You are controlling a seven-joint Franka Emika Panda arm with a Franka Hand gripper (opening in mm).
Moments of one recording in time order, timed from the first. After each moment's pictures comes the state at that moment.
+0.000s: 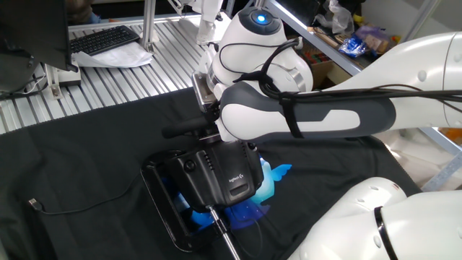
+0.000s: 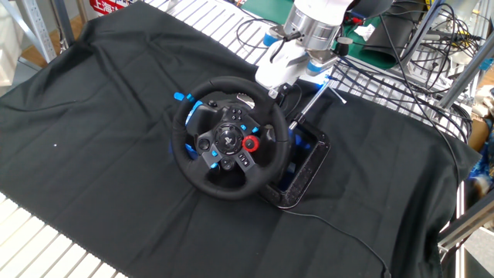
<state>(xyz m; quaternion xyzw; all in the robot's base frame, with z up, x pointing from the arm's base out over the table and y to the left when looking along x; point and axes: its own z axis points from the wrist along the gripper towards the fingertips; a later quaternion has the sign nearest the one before) 0.386 0.058 0.299 0.76 0.64 0.09 0.13</state>
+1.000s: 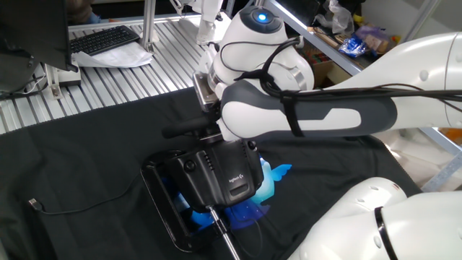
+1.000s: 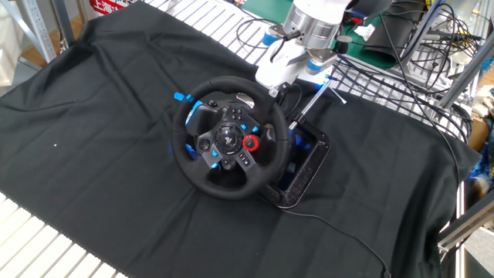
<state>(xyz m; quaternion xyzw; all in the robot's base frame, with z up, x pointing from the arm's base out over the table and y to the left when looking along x) 0.384 0.055 0.301 0.74 0.66 0.08 0.13</state>
